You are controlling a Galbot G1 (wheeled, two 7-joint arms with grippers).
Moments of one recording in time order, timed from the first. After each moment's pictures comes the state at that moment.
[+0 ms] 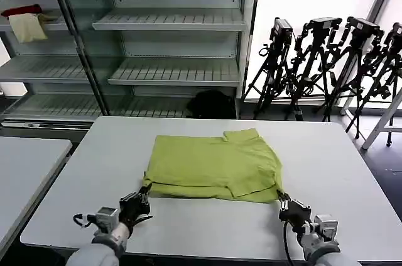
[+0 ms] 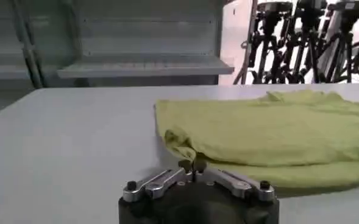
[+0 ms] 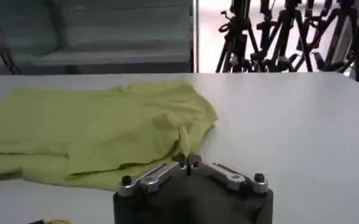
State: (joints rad) left arm 1.47 -1.29 -0.51 -2.17 -0.28 0.58 -0.01; right arm -1.58 1.29 0.56 2.27 0.34 -0.58 0.07
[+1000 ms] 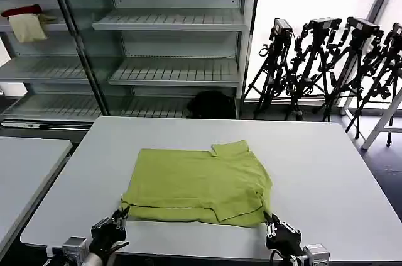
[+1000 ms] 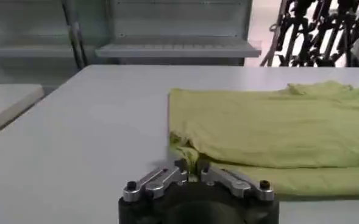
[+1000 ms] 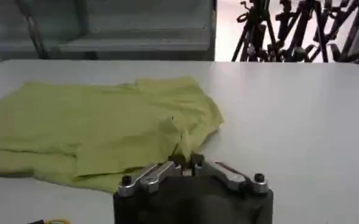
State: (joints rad) left arm 1.69 -1.29 -0.65 -2.29 -0.32 0.58 -0.06; right arm -1.74 1.29 0.48 2.39 0.25 -0.58 0.14
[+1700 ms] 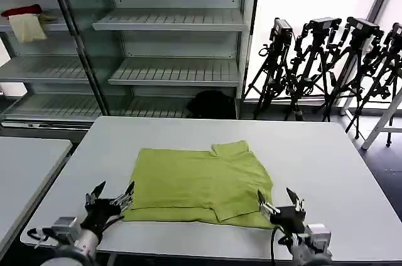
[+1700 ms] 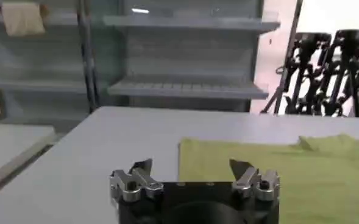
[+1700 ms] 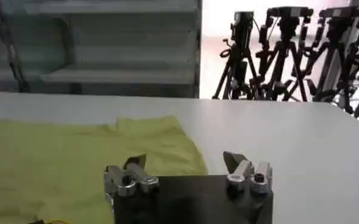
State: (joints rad) left arm 1.49 -1.29 -0.66 -2.27 -0.38 0.57 -0.04; right arm -1.42 1.33 0.46 2.25 0.28 -0.59 0.14
